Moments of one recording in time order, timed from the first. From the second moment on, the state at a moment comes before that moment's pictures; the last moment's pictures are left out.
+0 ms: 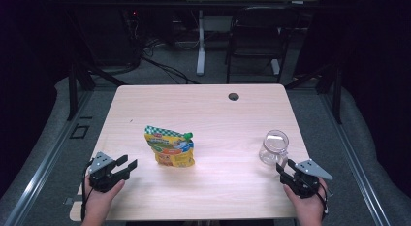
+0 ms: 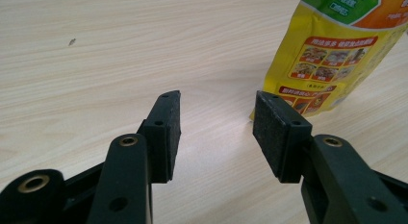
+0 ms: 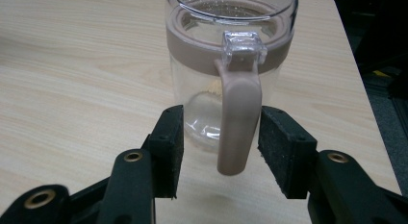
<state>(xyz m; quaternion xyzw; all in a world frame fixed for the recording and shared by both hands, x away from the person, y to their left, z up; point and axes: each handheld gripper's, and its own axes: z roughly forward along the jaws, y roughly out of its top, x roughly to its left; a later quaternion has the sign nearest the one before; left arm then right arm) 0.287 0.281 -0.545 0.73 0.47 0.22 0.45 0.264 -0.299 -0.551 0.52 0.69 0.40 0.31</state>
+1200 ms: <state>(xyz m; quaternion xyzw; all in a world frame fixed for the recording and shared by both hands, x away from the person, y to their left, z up) 0.274 0.290 -0.546 0.73 0.48 0.22 0.44 0.280 -0.284 -0.547 0.48 0.73 0.40 0.27</state>
